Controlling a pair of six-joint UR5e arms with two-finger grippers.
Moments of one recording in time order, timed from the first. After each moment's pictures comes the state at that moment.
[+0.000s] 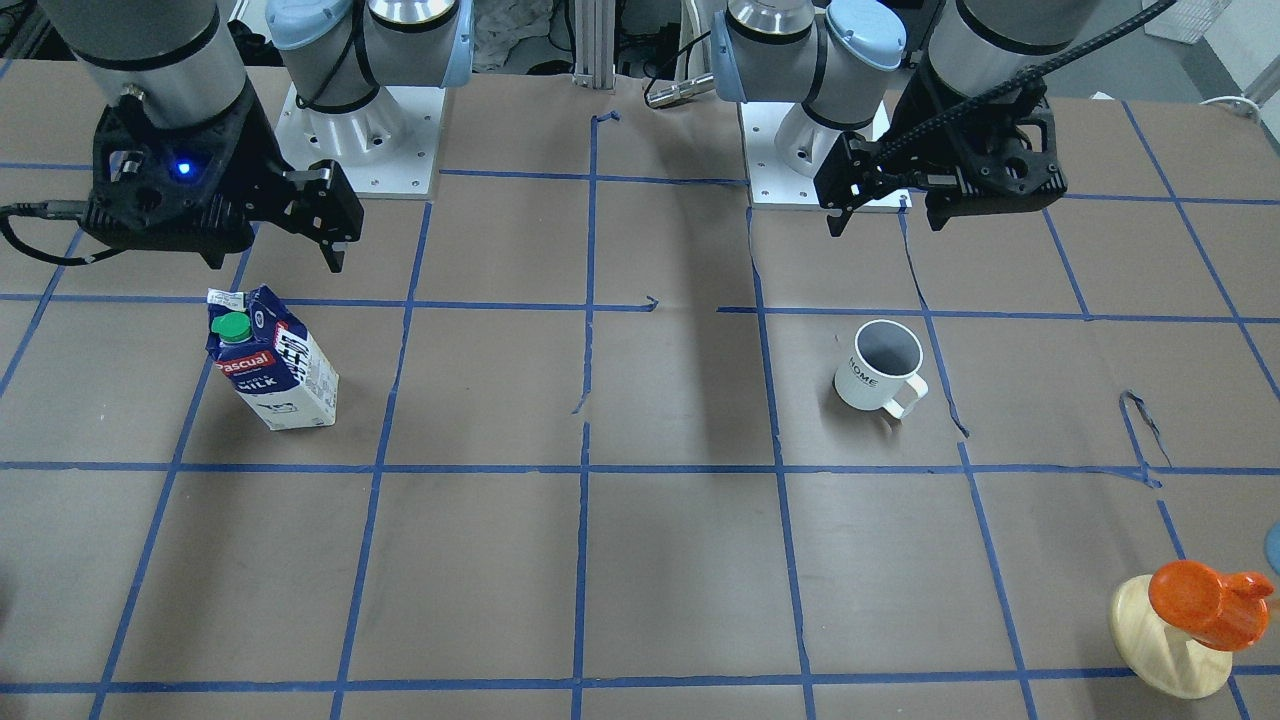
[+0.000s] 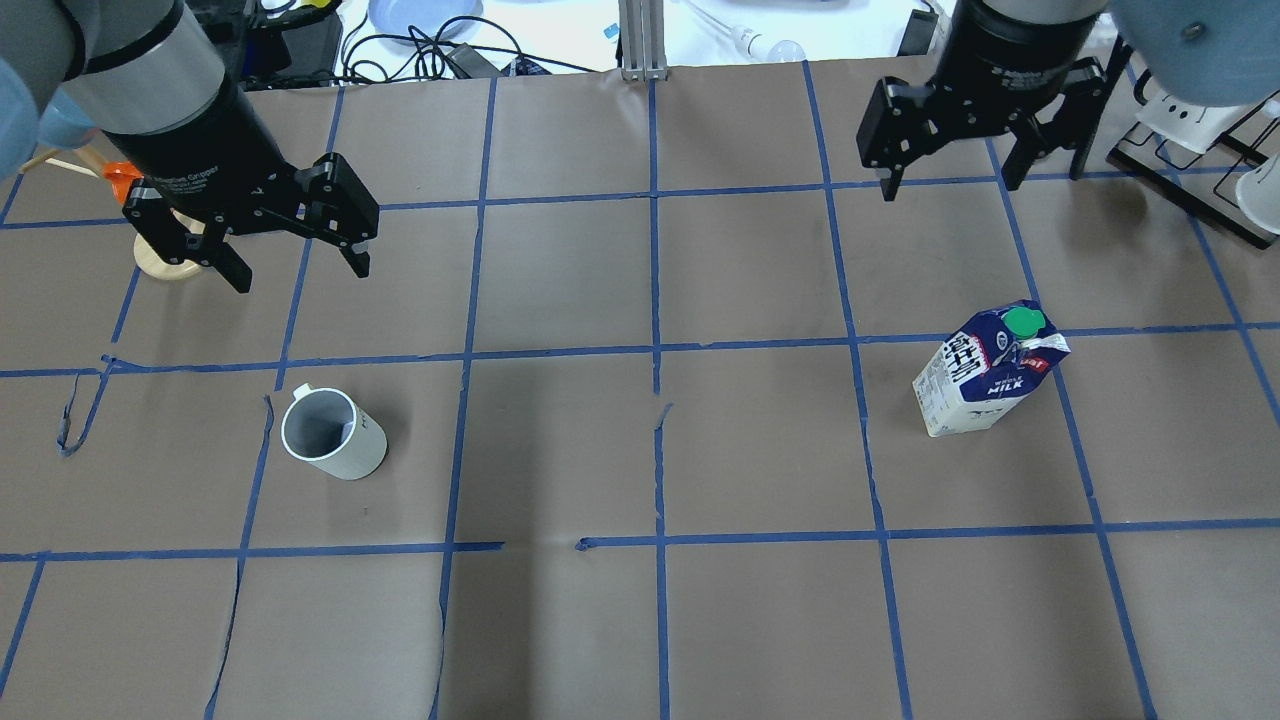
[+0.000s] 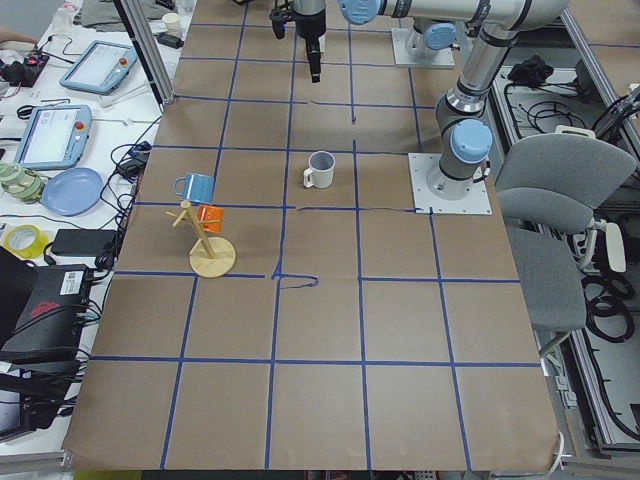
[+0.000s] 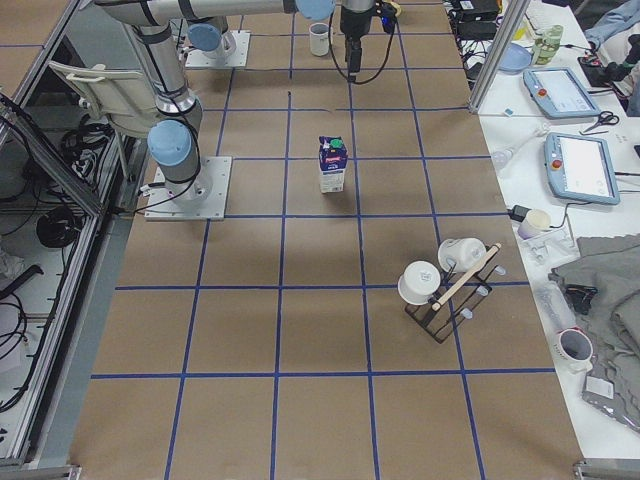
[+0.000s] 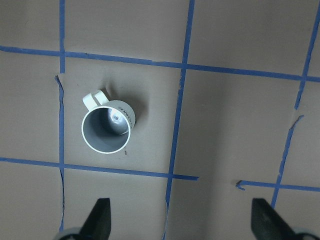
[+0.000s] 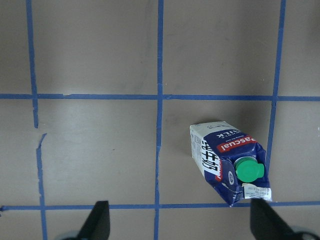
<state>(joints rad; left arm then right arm) -1.53 -1.54 -1.54 -1.71 1.57 -0.07 1.56 -1.51 1.50 -1.51 -1.62 -0.04</state>
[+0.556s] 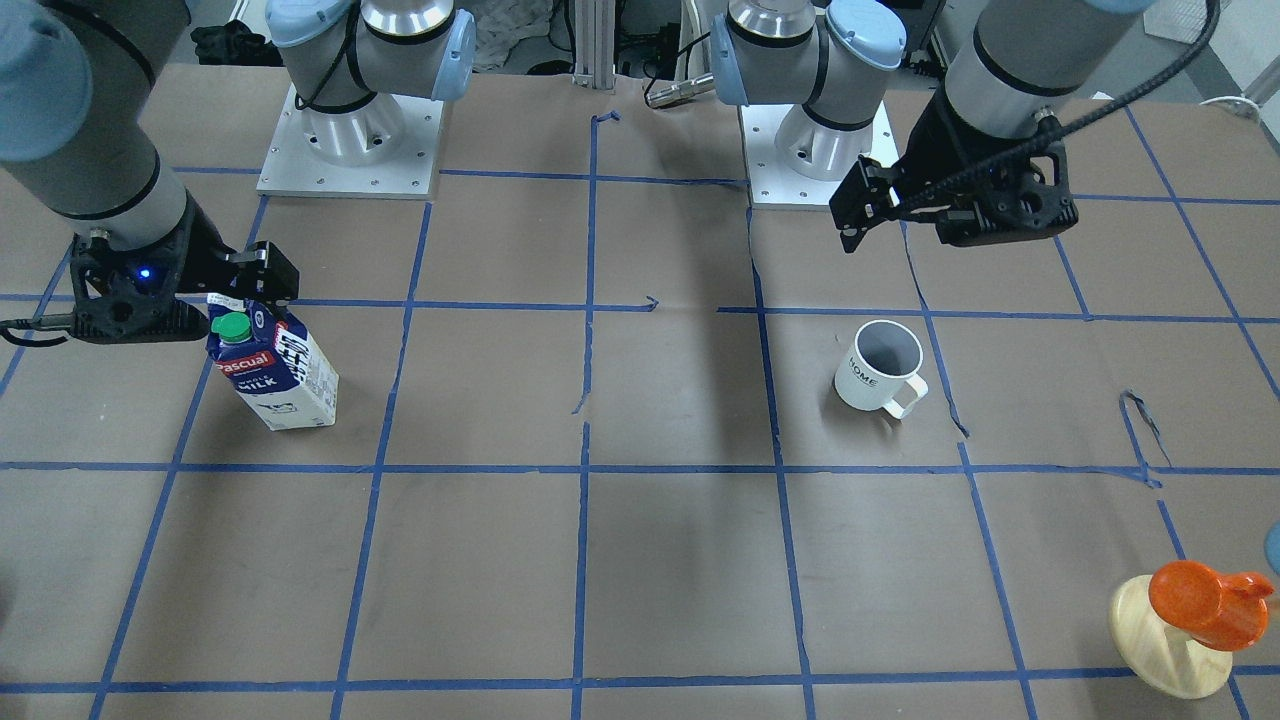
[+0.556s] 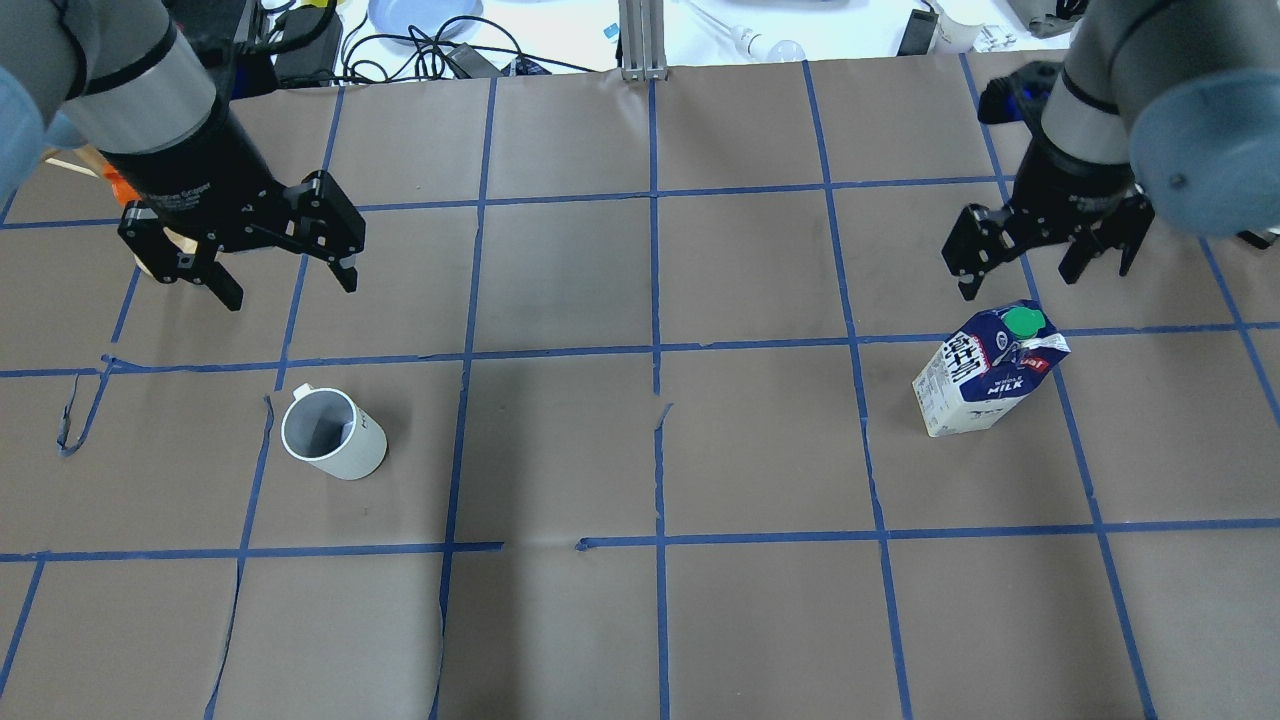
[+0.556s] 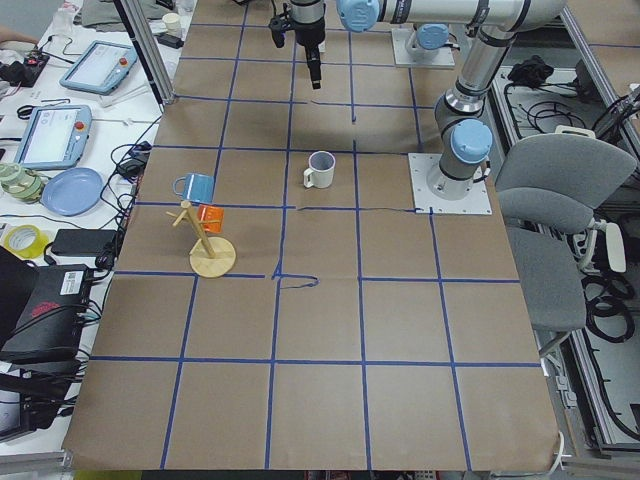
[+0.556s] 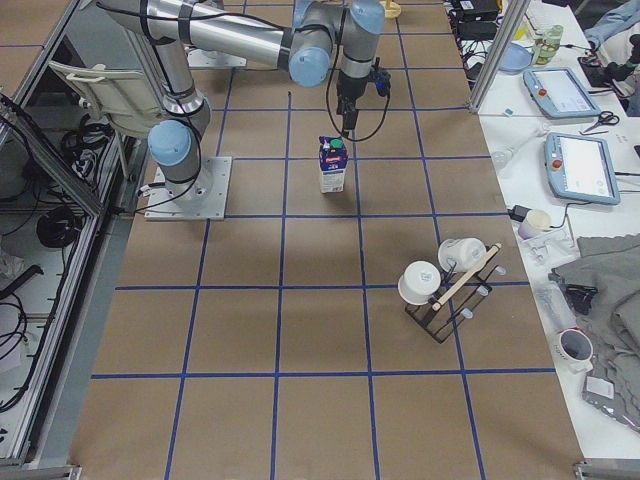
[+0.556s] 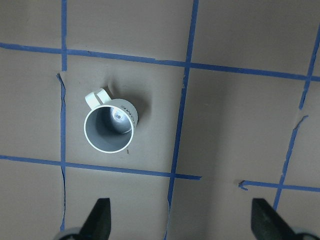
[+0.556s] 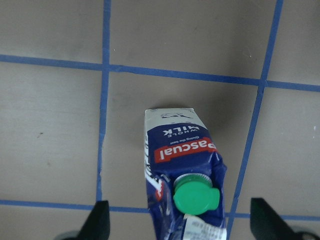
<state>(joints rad) -1.46 -1.55 -1.62 -1.69 1.57 -0.07 1.39 -1.51 1.78 -1.72 -1.65 -0.28</state>
